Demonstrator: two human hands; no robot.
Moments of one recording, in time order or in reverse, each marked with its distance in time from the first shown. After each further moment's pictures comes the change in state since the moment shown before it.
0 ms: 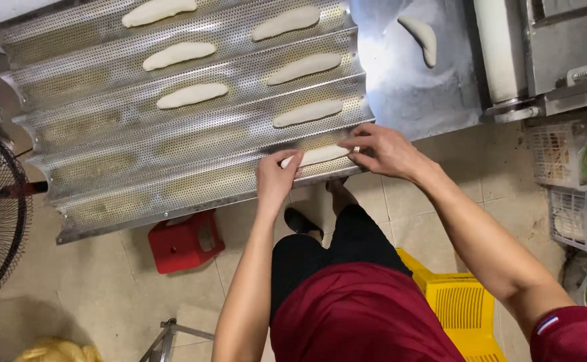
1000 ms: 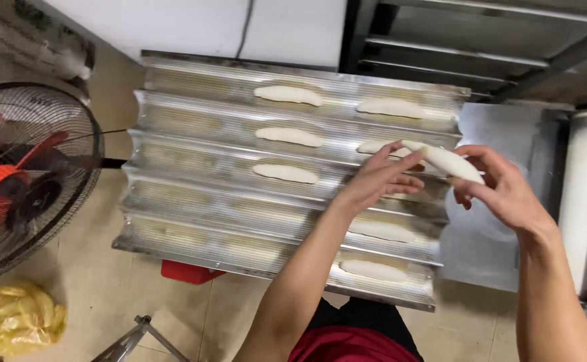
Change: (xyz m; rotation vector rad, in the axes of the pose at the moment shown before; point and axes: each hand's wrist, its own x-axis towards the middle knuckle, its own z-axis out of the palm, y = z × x) left_hand 0.182 0.125 -0.023 -0.772 -0.355 0.044; right_hand 0.190 0.032 -0.129 0.502 0.051 0.345
